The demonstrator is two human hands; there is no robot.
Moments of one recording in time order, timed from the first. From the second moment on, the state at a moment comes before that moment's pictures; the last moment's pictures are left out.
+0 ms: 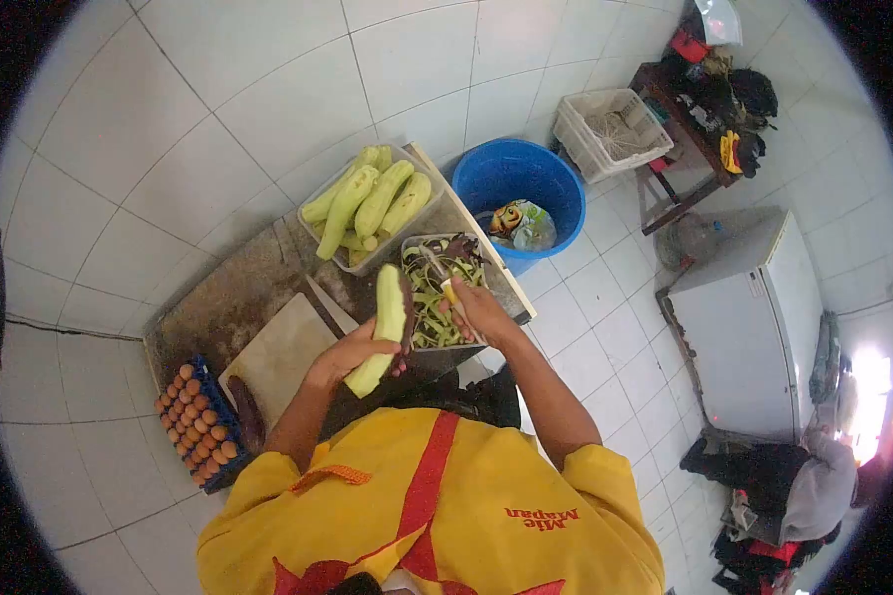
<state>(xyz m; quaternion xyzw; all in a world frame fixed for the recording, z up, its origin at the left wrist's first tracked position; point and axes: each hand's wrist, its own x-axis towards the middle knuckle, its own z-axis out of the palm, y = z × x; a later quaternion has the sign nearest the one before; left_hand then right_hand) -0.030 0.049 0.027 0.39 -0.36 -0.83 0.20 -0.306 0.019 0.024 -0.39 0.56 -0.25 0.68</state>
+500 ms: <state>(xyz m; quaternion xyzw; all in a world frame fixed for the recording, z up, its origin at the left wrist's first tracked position) -0.080 -0.021 0.038 0.28 -0.09 -0.82 0.50 -0.295 0.081 0.106 -0.74 0.53 -0.31 0.28</state>
